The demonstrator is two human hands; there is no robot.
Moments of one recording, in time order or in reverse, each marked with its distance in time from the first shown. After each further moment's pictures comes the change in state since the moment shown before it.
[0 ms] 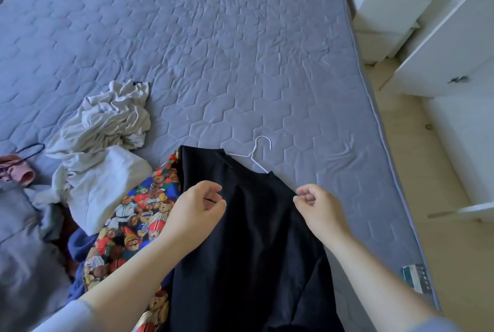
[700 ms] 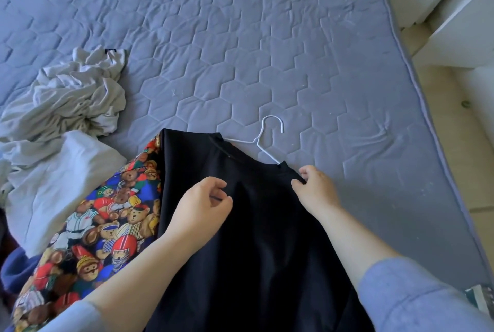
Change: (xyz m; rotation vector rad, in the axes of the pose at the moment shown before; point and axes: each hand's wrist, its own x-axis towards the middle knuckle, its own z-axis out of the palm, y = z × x) left_hand 0.091 -0.083 0.081 0.021 -0.008 -0.063; right_hand 0.133 0.065 0.101 -0.186 -0.067 0.076
